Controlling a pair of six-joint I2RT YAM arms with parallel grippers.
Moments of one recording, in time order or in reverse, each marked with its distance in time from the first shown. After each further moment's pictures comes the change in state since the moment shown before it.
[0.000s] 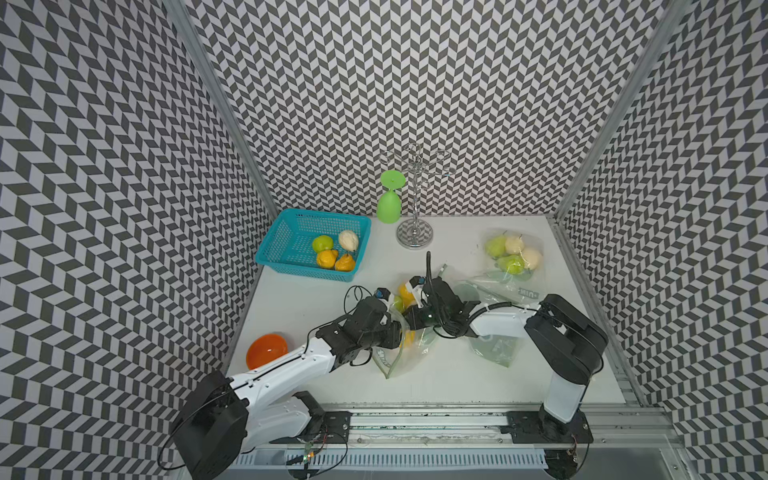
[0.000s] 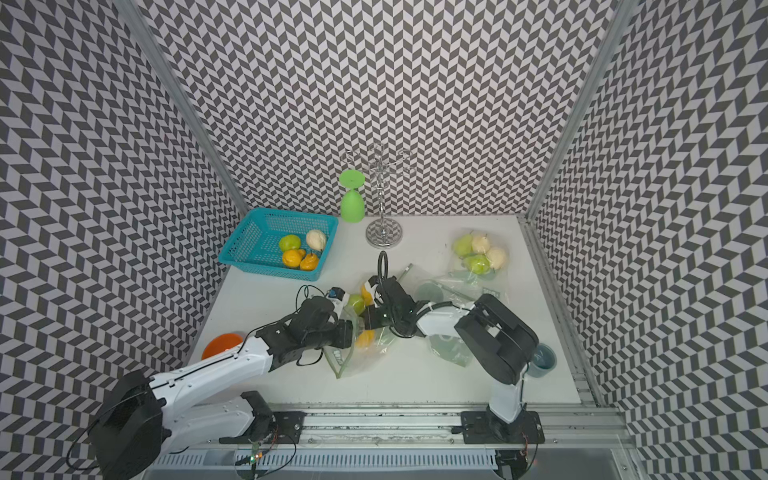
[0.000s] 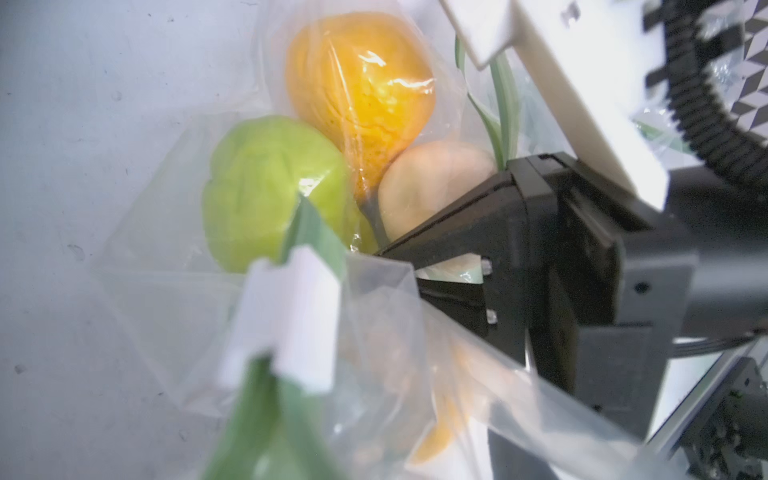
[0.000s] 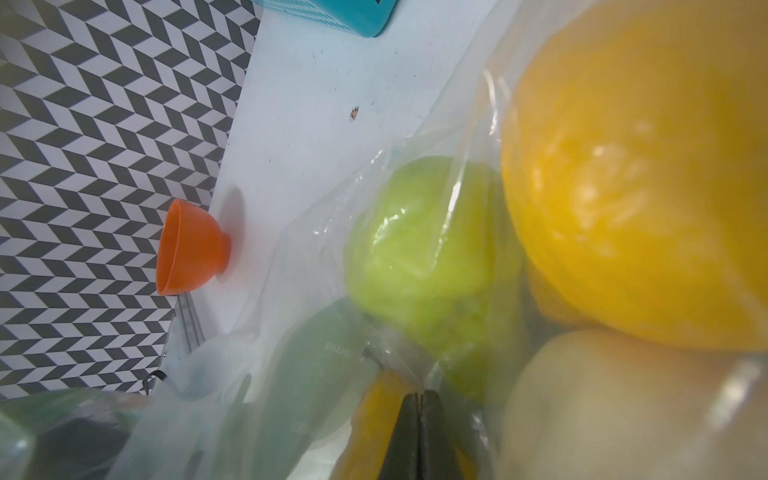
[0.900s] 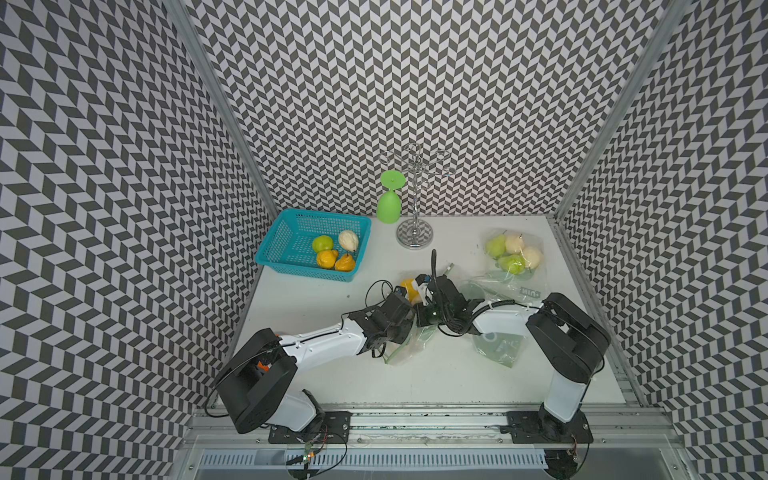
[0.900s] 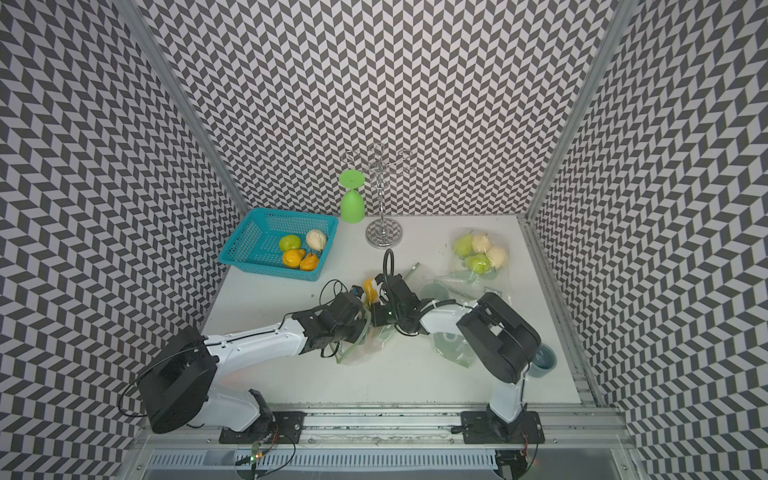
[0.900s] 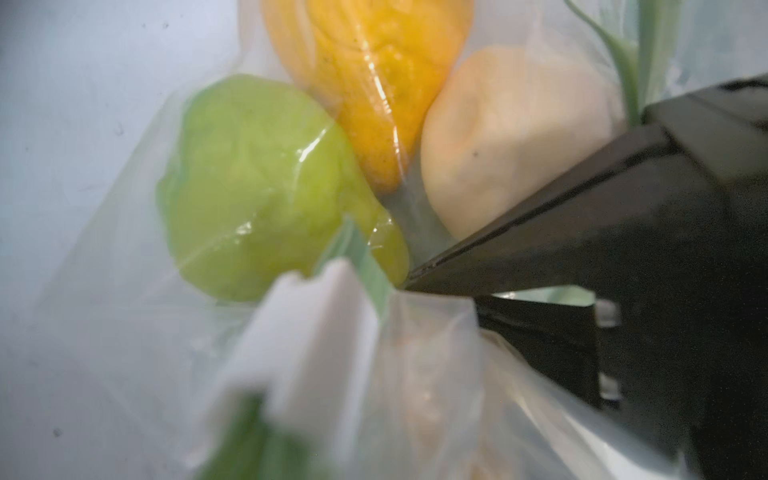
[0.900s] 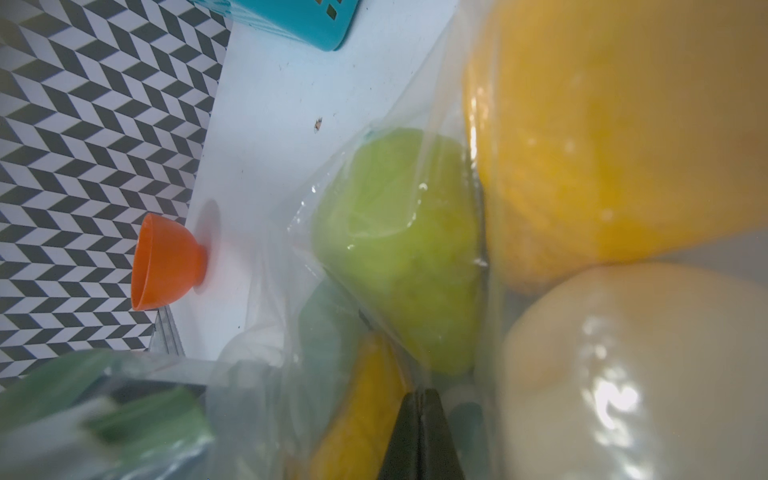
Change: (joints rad) left arm -0.086 0.308 0.167 -0.047 -0.224 0.081; right arm -0.032 -0.005 -0.013 -0.018 0.011 -0.009
